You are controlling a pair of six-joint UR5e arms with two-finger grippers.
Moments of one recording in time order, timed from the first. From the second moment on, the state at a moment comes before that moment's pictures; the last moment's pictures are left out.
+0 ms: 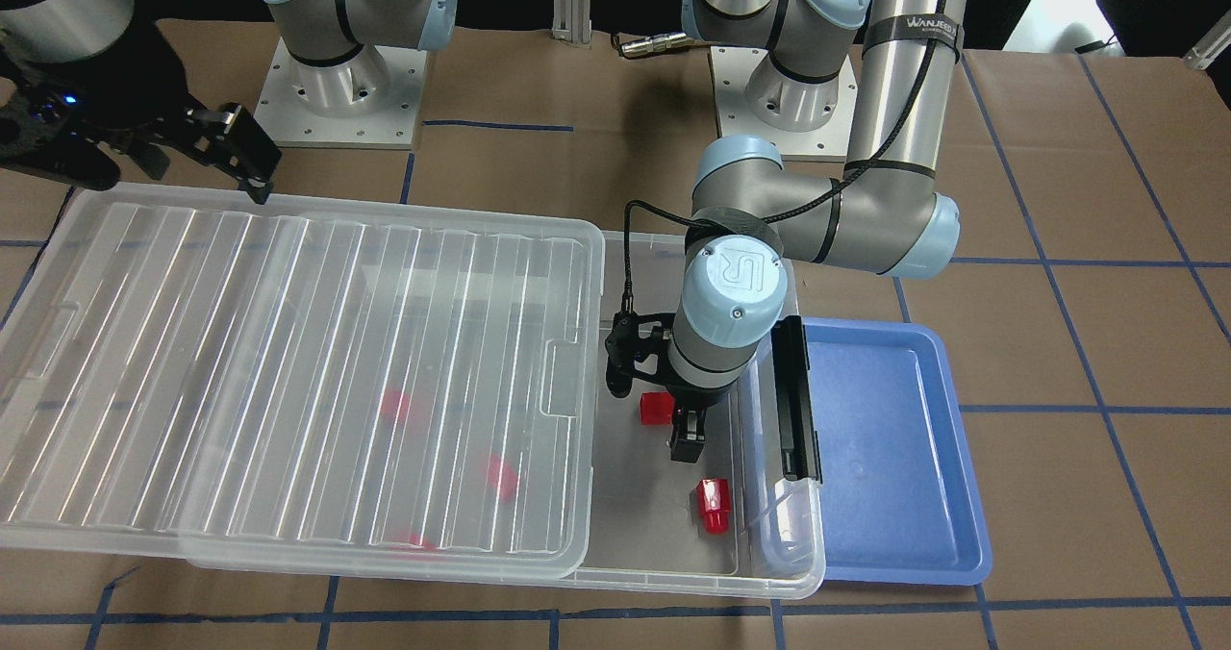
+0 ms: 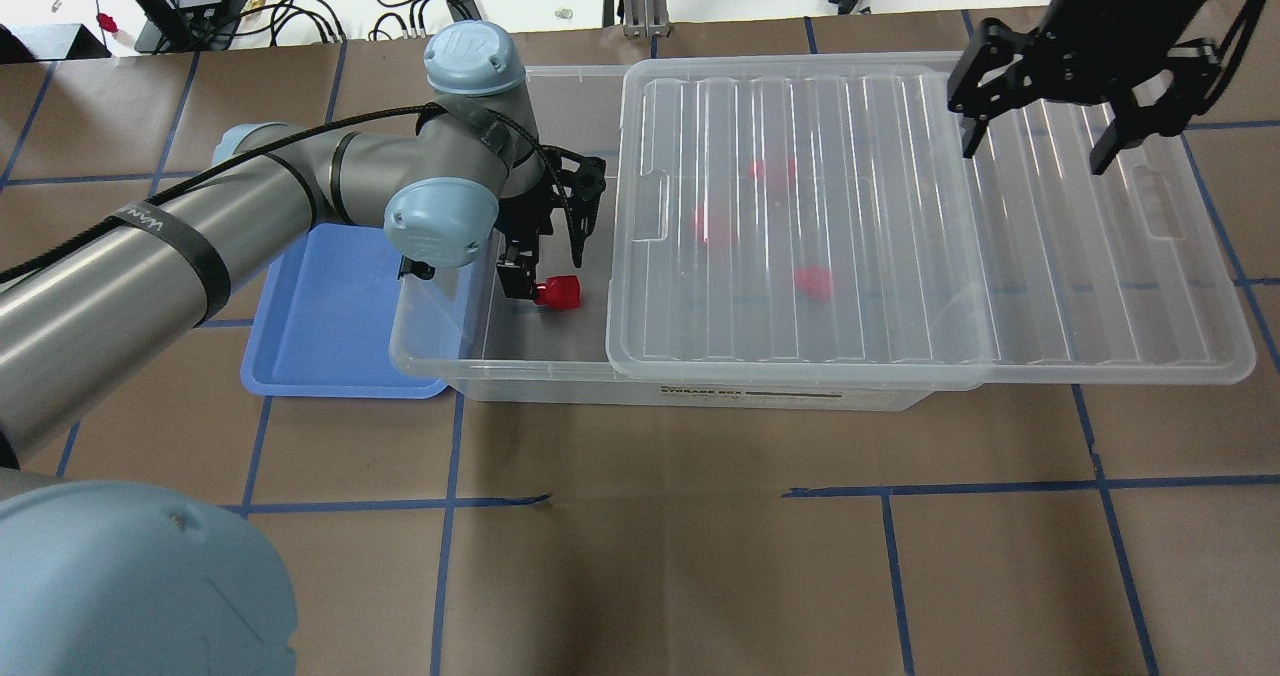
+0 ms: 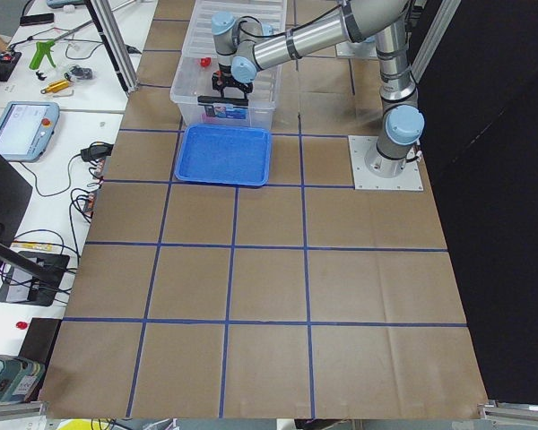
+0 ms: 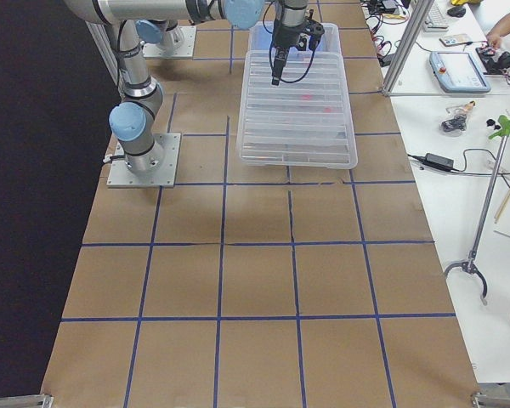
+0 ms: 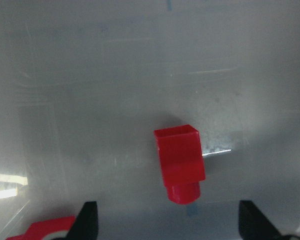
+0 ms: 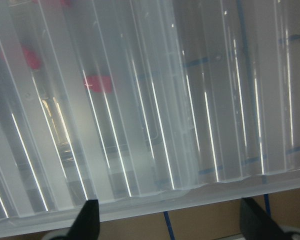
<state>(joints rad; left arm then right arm) -1.75 -2.06 -1.65 -1.06 1.58 1.53 1.50 -1.52 1.43 -1.38 -1.56 0.18</state>
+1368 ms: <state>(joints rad) -1.75 -2.09 -1.65 -1.04 1.56 1.52 1.54 -1.53 1.45 -1.38 -1.55 0.23</state>
